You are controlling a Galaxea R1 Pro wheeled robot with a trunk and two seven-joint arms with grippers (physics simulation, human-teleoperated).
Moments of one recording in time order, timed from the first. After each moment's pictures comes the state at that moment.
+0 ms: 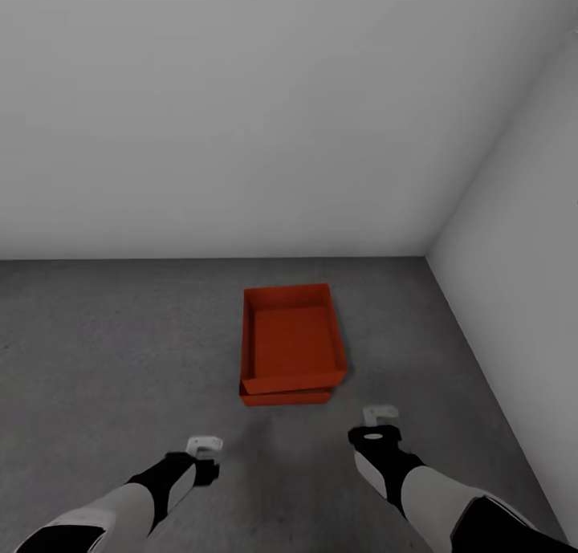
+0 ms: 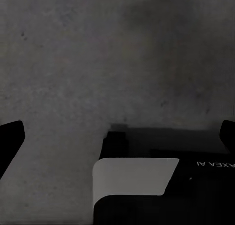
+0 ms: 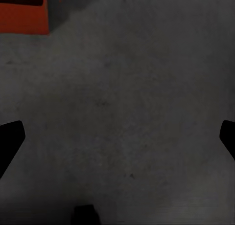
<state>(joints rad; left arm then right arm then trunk) -0.73 -0.02 -0.04 -0.10 0.07 0.27 0.11 -0.78 0.08 0.70 -0.14 -0.60 0.08 -0.44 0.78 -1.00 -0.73</state>
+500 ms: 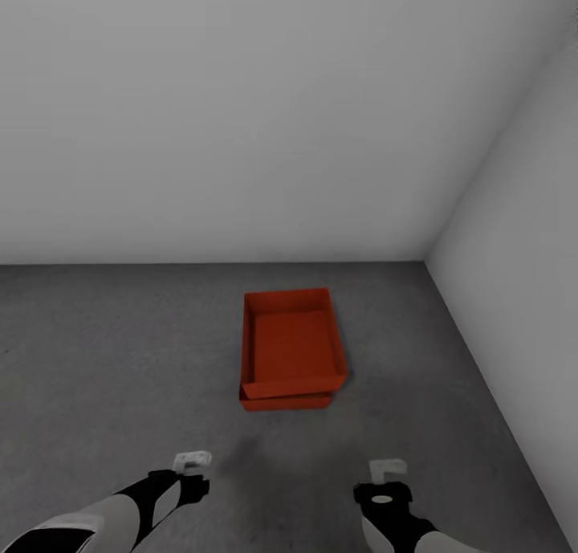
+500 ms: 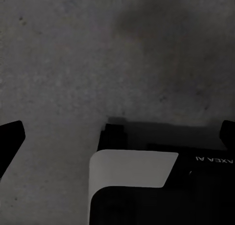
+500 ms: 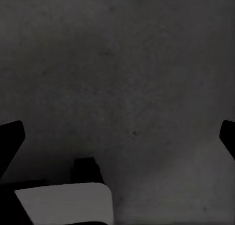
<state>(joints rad) -0.72 0.02 -0.04 0.00 0.12 0.19 0.04 -0.60 0.08 0.70 -0.14 -0.59 0.01 -0.44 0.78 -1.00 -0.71</state>
